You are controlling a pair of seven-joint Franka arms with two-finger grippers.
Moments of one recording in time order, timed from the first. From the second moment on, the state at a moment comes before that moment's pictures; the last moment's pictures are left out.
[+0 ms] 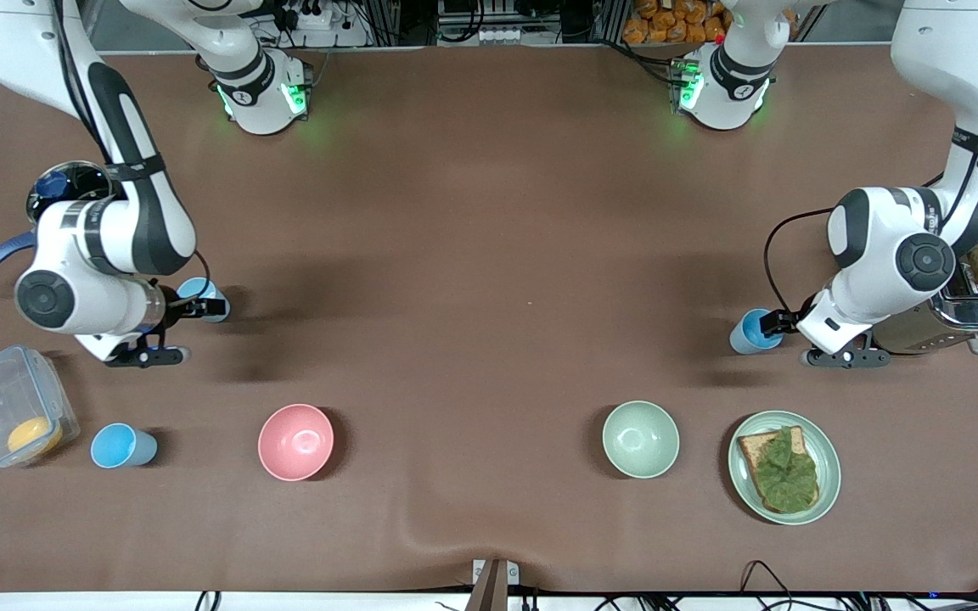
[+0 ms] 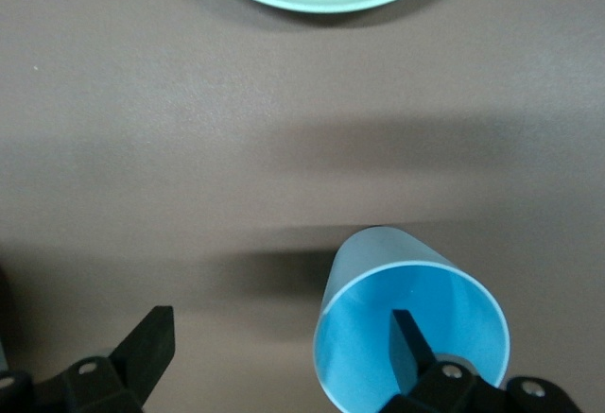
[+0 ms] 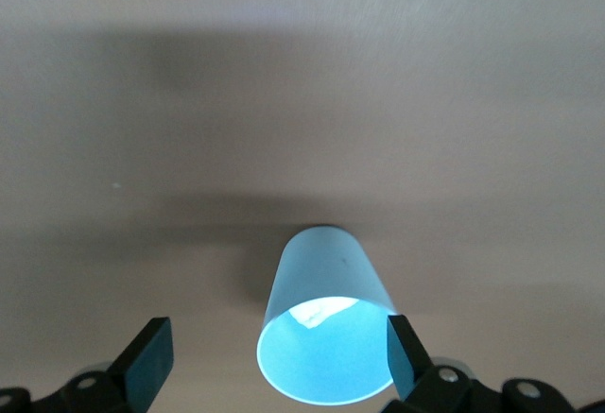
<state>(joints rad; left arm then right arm) 0.11 0.37 -0.10 -2.09 0.09 2.43 -0.03 0.05 0.37 -0.07 -1.99 -0.02 2.06 -0.05</state>
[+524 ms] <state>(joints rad) 0.10 0.39 -0.12 -2.09 0.05 2.43 -0.03 0.06 0.37 -0.06 -2.03 -0.02 2.07 -0.05</state>
